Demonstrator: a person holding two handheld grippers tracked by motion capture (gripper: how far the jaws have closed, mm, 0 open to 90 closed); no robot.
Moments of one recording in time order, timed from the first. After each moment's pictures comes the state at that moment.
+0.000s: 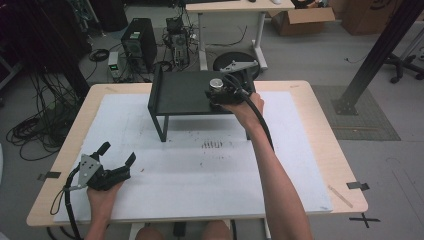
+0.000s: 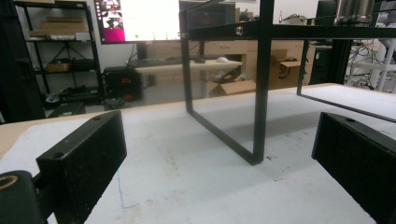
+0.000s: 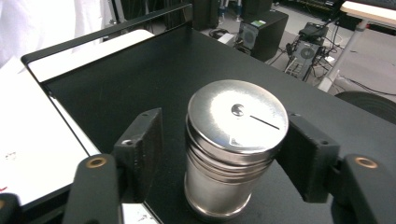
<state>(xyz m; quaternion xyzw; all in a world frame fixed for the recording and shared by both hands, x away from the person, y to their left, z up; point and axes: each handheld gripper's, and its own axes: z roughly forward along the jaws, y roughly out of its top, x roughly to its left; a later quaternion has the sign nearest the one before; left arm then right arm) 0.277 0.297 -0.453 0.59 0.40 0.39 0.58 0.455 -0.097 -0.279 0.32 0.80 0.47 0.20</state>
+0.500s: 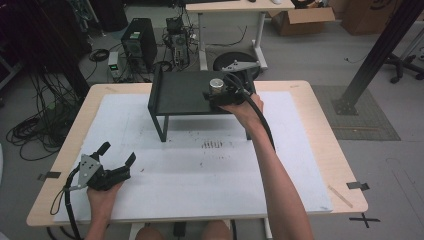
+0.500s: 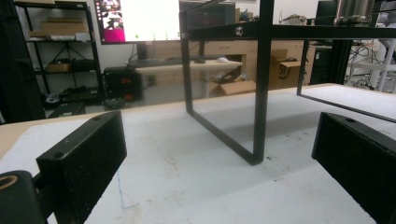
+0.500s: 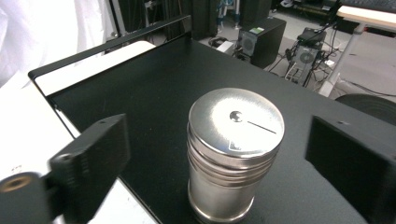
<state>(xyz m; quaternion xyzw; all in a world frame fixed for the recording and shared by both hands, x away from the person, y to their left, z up) 0.277 0.297 -0.453 0.59 0.40 0.39 0.58 0.453 -0.099 -0.278 0.33 0.78 0.49 0.20</state>
